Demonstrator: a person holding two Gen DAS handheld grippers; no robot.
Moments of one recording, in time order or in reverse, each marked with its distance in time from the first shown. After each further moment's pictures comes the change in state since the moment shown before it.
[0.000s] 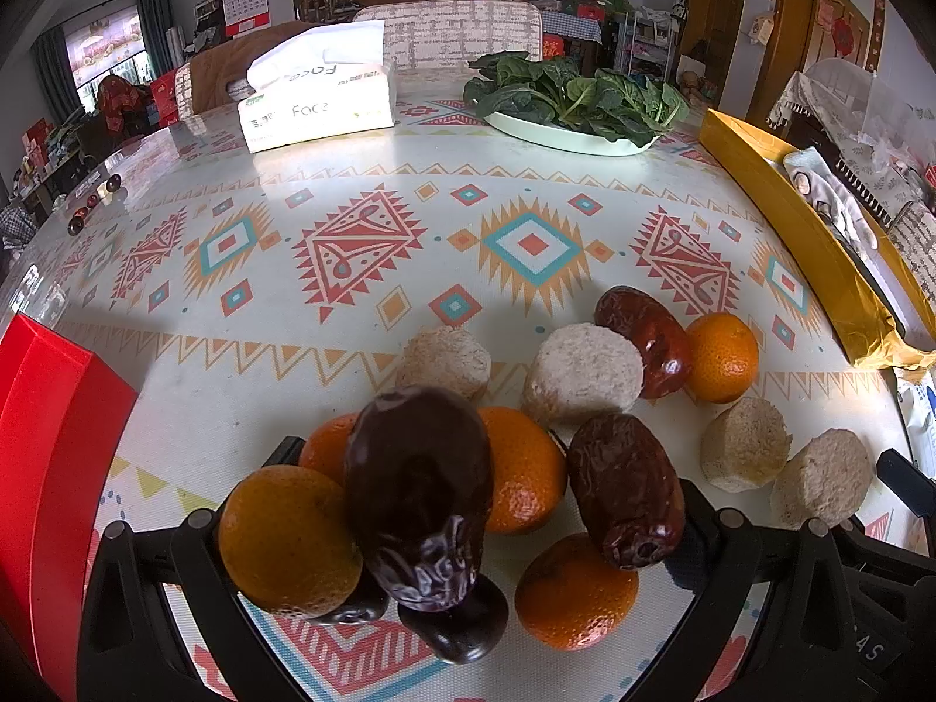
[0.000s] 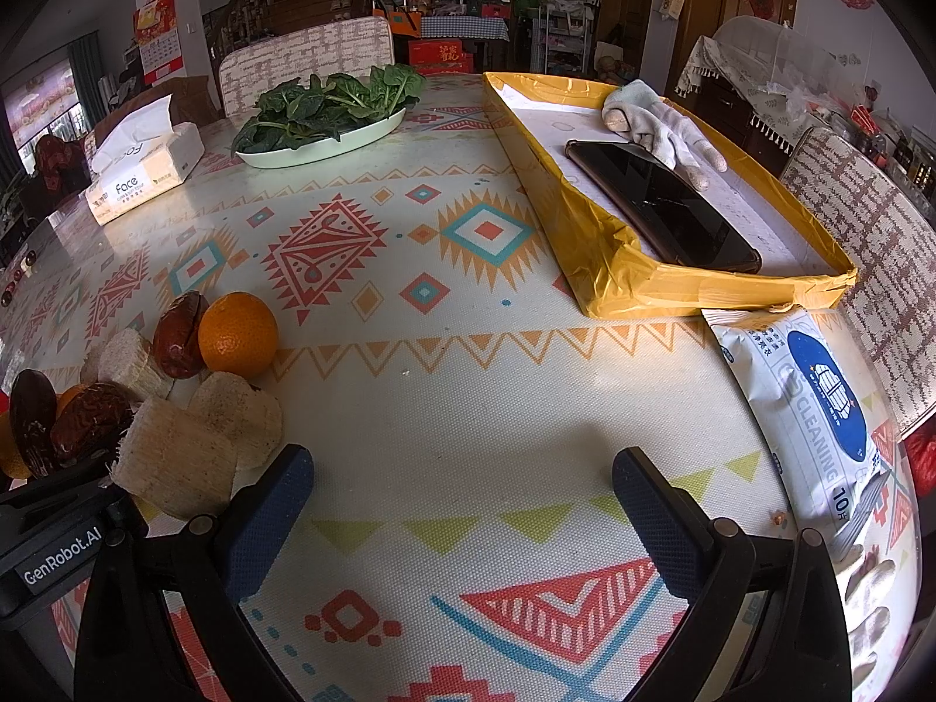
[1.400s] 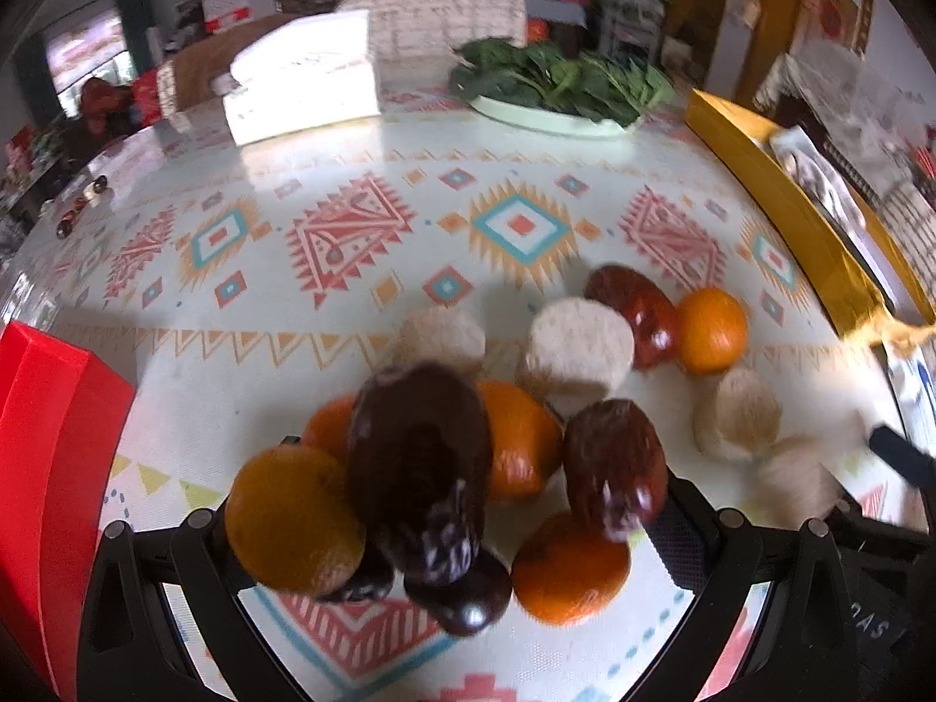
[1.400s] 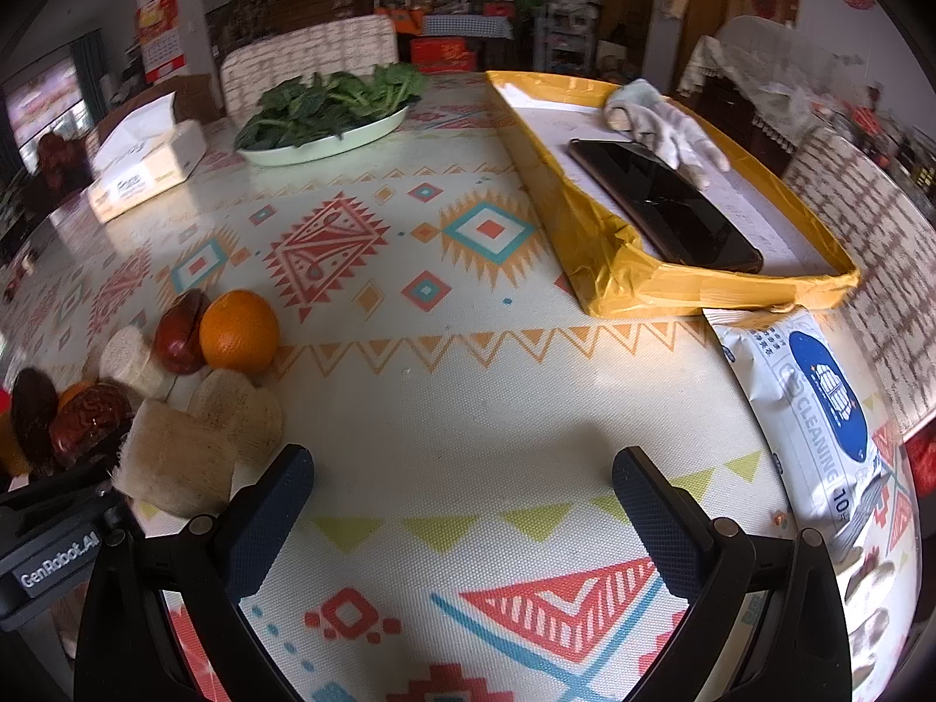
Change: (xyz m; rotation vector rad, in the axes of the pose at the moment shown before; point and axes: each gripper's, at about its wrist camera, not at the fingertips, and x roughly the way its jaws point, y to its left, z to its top) left arm -0.004 0.000 -0.004 0.046 0.052 -0.033; right arm -0.001 0.001 -0.001 -0.027 0.016 0.021
